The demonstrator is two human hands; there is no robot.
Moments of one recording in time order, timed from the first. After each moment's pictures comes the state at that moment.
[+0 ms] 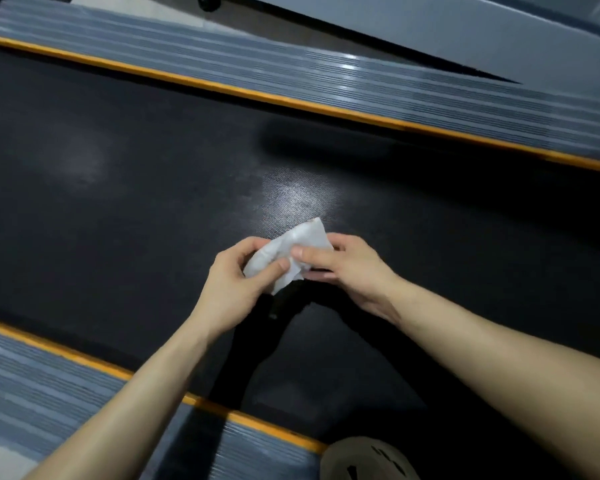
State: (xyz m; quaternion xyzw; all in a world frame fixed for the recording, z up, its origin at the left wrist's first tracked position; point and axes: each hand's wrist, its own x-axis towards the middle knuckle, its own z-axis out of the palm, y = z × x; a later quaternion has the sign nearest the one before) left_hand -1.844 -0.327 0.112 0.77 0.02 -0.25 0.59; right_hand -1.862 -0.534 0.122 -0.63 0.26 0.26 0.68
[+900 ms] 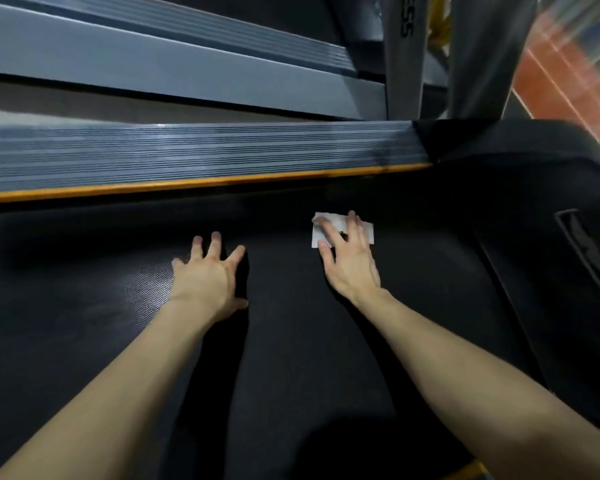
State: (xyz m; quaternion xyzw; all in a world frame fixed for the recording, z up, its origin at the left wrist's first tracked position) left_hand -1.780 -0.588 0.084 0.87 -0.42 -0.25 -0.01; right_hand -1.948 -0.821 0.065 -0.94 0.34 -0.02 0.08
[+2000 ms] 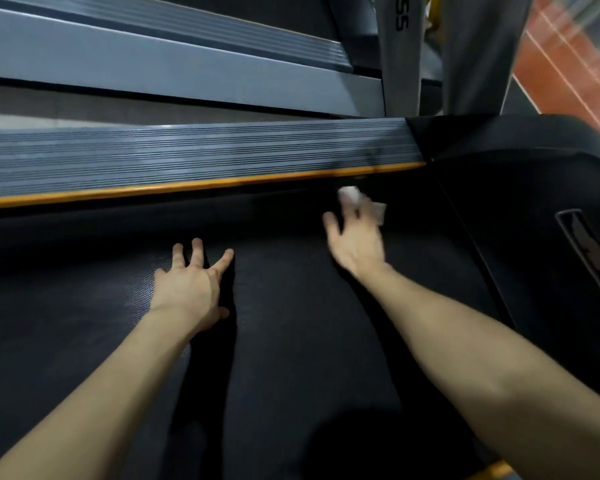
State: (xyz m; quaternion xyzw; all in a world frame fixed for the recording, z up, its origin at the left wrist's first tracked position) left_hand -1.786 -0.600 0.090 0.87 -0.41 -0.26 -0.06; right_hand -1.926 -0.883 0.077 -0.90 0.43 -0.04 0.06
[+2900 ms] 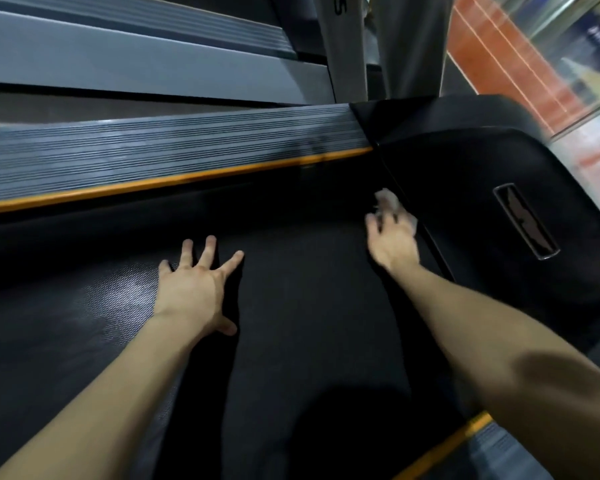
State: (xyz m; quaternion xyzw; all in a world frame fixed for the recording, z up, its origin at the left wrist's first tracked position) left_hand -1.831 -0.661 0.106 0.84 -0.50 -0.23 -0.03; right_hand -2.045 -0.959 0.123 -0.84 0.54 0.01 0.06
